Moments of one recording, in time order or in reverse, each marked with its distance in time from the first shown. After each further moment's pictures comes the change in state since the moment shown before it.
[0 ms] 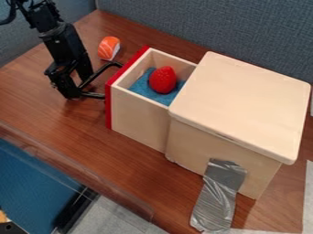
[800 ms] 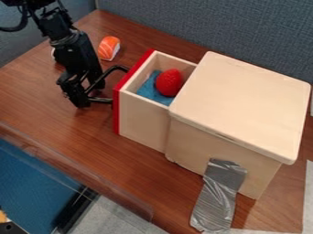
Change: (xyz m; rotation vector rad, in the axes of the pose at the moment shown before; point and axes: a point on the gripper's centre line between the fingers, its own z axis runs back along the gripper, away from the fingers) arm 0.034 -0.012 -0.010 -0.012 -0.025 -0.017
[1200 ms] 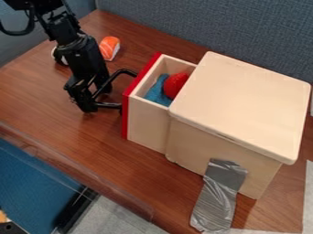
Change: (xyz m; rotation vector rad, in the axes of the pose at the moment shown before) arm 0.015 -0.005 -0.006 0.001 -0.012 -0.007
